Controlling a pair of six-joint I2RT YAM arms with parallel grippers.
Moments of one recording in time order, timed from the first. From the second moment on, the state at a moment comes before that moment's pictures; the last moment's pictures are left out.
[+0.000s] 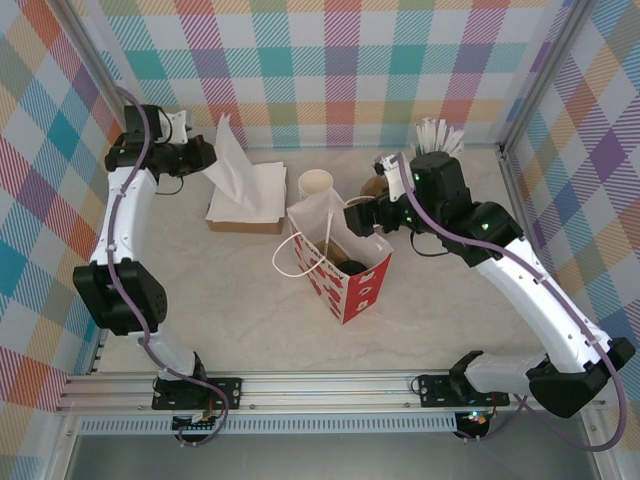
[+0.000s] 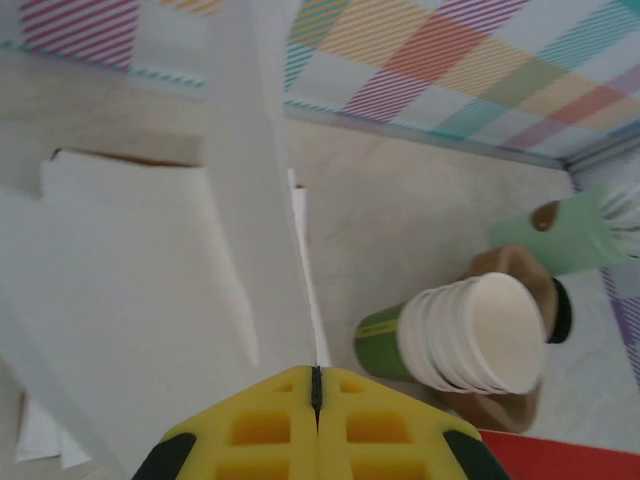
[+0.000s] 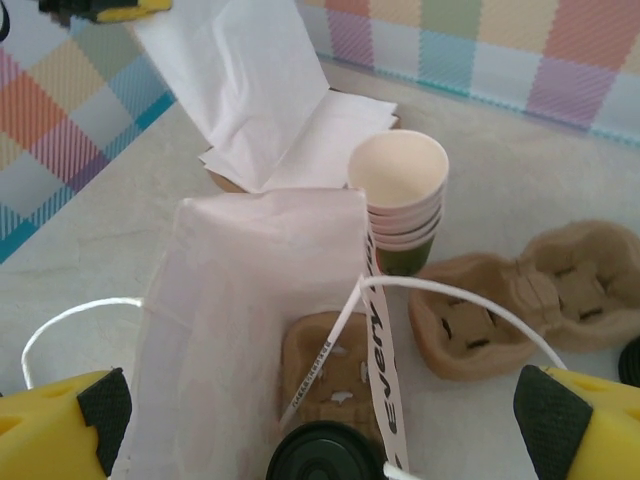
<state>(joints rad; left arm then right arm) 0.09 1.70 1.79 -0.81 0.57 -0.18 0.65 1.24 1.52 -0.83 -0.12 0.11</state>
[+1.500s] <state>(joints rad) -0.08 1.46 1.99 -0.80 0.77 -0.59 0.80 1.98 2.38 -0.87 -0.30 -0.32</state>
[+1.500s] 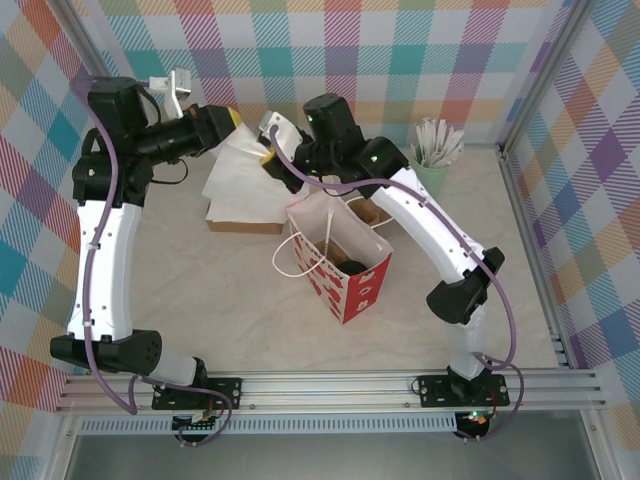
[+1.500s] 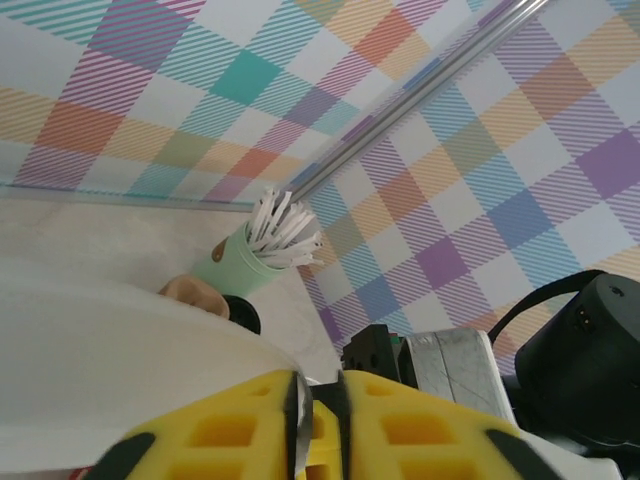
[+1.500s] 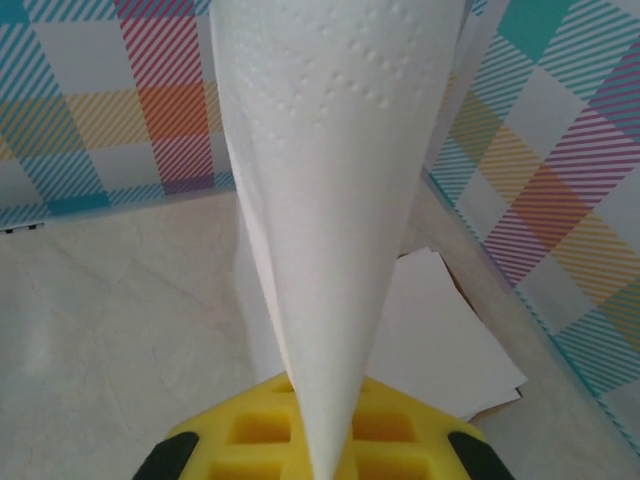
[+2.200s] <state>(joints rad) -0.08 0.85 1.35 -0.63 0.43 -0.55 0.80 1.60 2.33 -1.07 0.00 -0.24</state>
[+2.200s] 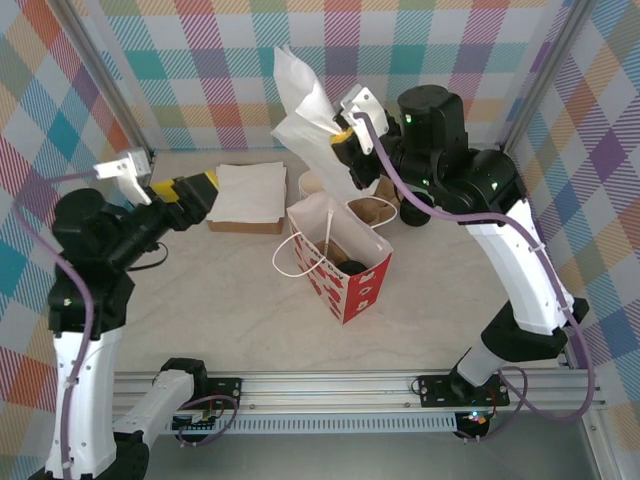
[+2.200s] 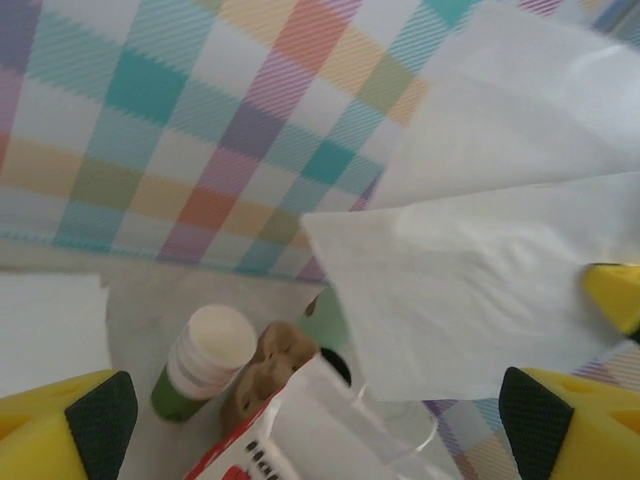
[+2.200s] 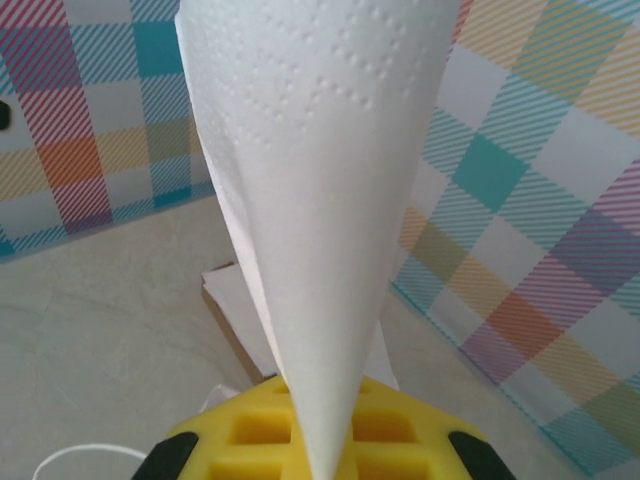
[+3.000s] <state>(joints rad) -0.08 0.78 1.07 -0.66 0.30 -0.63 0.80 1.47 1.95 -1.25 -0.06 -0.01</state>
